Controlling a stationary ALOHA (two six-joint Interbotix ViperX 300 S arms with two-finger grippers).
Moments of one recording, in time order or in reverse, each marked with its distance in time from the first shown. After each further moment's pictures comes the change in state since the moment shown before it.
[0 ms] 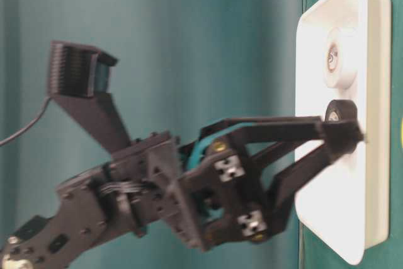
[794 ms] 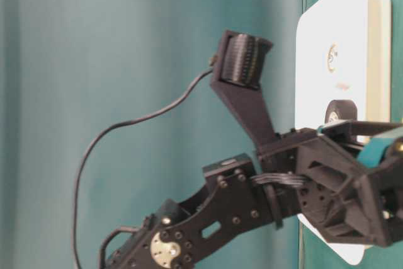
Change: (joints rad) left arm 0.002 0.183 0.074 0.000 -0.176 0.003; right arm 0.000 0.005 0.000 -0.002 0.002 0.000
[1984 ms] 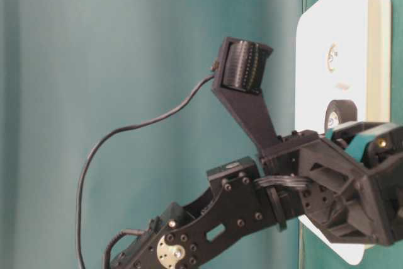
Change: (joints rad) left arm 0.009 0.005 0.014 -0.002 -0.020 -0.002; right arm 0.000 0.005 0.000 0.000 0.000 0.000
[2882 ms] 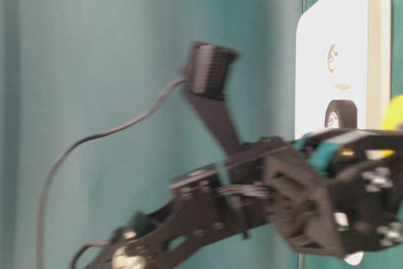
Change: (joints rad) left arm -0.014 -0.092 0.000 0.002 0.057 -0.005; right arm 0.000 0.003 -0.002 0.000 0.000 0.000
